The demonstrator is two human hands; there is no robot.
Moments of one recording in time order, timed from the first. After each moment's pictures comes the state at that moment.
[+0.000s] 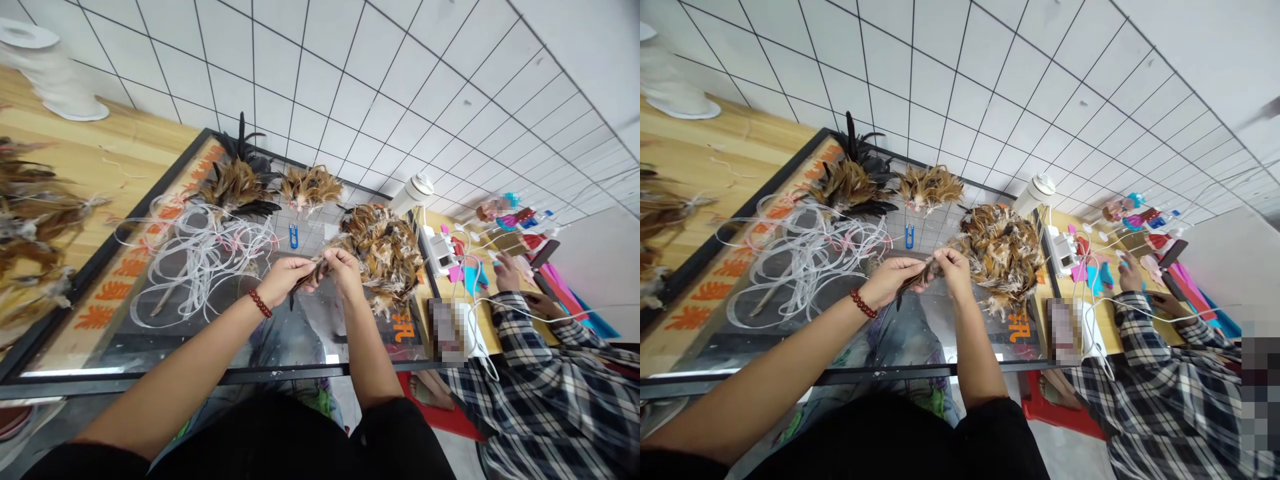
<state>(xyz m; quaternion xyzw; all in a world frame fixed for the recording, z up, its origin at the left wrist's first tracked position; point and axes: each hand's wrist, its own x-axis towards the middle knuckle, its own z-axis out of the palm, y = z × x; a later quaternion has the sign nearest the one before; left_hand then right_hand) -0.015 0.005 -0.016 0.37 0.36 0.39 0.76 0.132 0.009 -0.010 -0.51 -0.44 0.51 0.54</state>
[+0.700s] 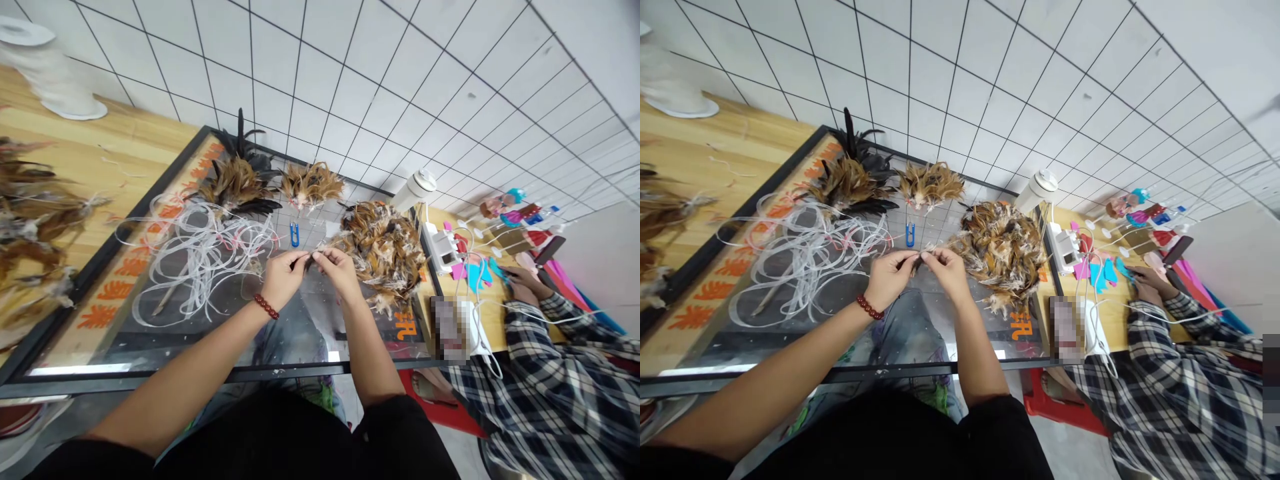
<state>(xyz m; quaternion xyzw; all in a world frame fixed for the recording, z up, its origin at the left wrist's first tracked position) -0.014 0.003 -0.024 0.56 0.52 0.51 0.39 0.125 0.006 -0.007 -0.52 -0.49 0.50 0.49</state>
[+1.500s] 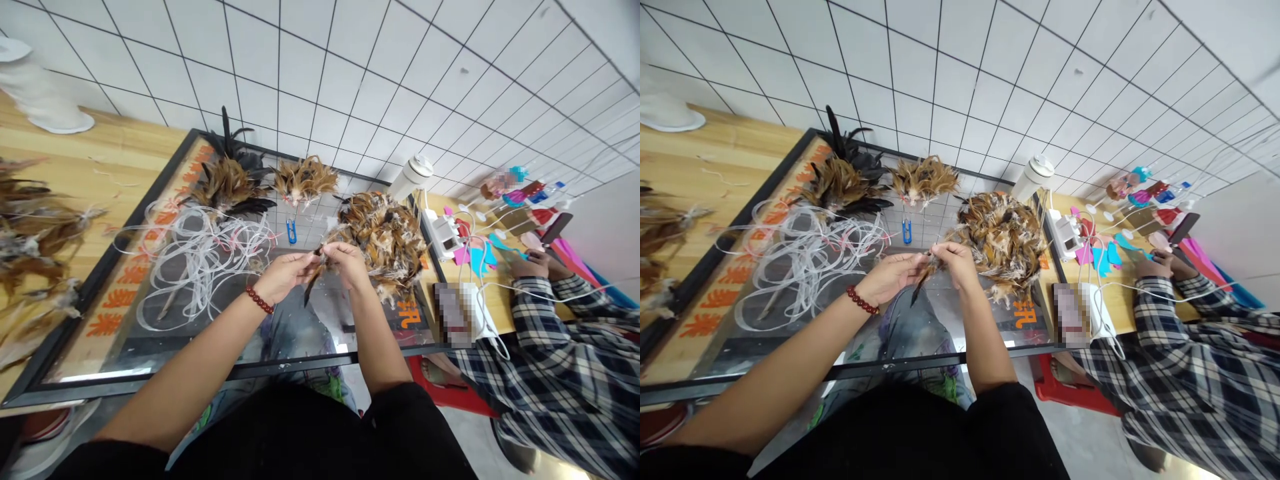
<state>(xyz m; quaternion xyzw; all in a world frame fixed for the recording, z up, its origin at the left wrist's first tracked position) -0.018 0.005 -0.014 0.29 0.36 0.38 0.80 0.140 0.008 -0.004 -0.50 -0.41 0.56 0.52</state>
